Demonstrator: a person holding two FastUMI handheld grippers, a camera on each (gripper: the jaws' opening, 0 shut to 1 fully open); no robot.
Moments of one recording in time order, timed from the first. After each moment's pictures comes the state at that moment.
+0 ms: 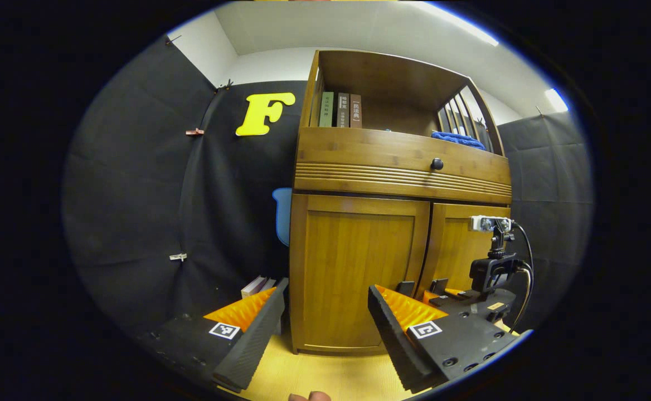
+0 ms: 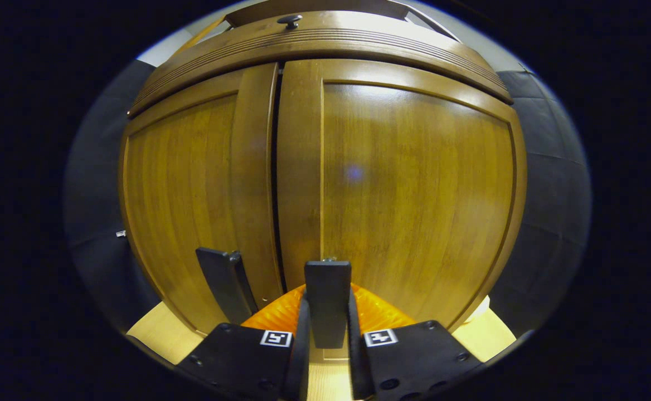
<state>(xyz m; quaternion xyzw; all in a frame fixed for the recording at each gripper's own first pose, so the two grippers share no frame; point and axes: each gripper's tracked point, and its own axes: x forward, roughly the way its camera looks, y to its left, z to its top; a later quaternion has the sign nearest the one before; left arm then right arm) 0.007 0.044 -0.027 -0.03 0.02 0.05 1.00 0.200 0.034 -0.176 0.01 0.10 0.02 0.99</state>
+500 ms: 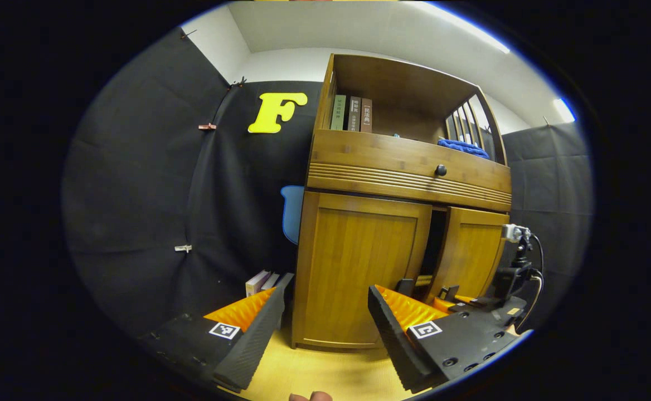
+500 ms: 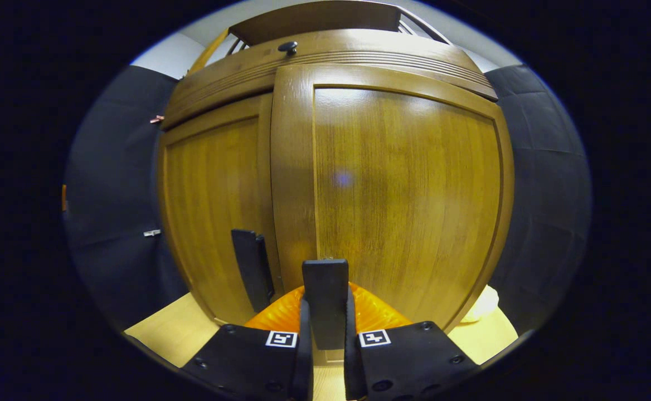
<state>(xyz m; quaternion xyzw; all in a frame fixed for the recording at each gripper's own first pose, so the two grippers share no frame) -0.018 0.045 -0.034 -0.06 0.02 0.06 1.00 0.138 0.020 -0.162 0.03 0.08 0.11 0.99</state>
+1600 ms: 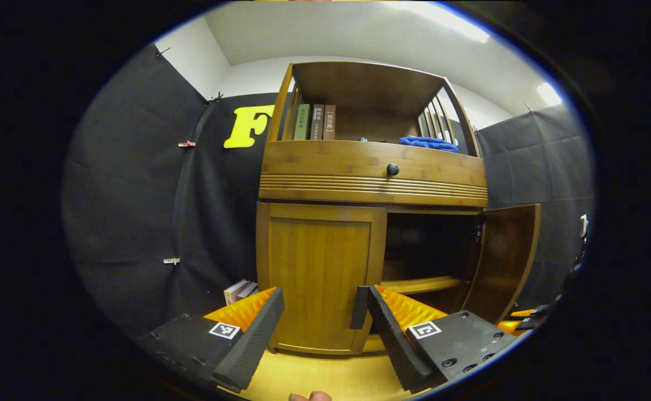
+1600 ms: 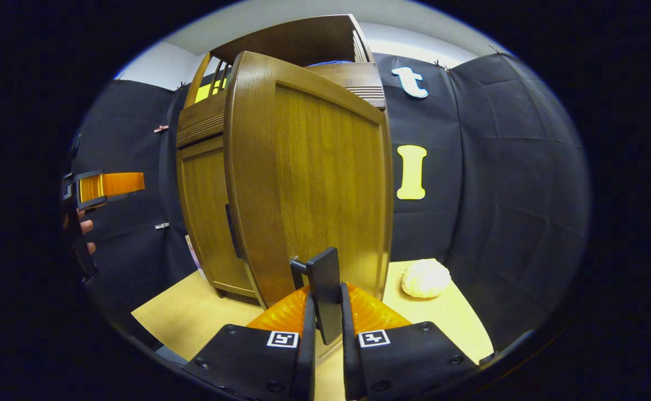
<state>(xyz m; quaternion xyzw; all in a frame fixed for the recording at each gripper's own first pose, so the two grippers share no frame) 0.005 -0.061 -0.019 -0.02 -0.01 0.04 1.00 0.002 -0.133 -0.158 0.03 0.10 0.08 0.99</state>
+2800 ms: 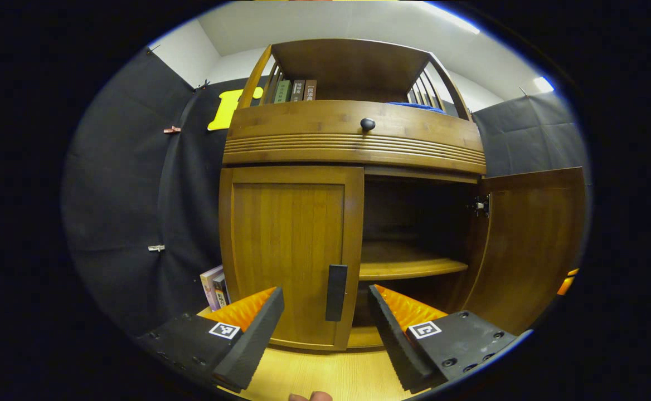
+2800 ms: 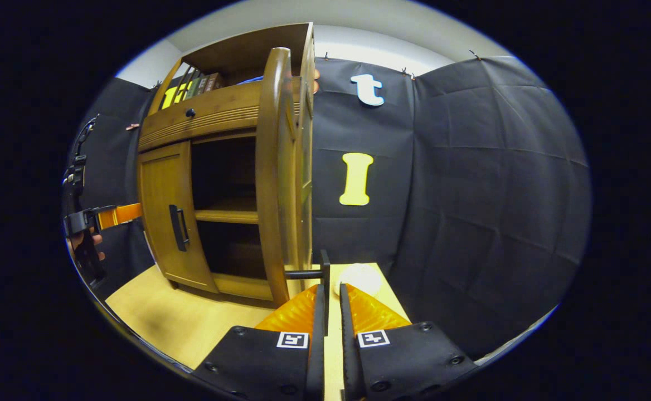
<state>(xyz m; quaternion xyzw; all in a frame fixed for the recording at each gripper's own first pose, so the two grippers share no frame) 0.057 -0.097 -0.083 -0.02 0.03 0.04 1.00 -0.022 -0.282 -0.132 -0.01 0.08 -0.03 1.00</state>
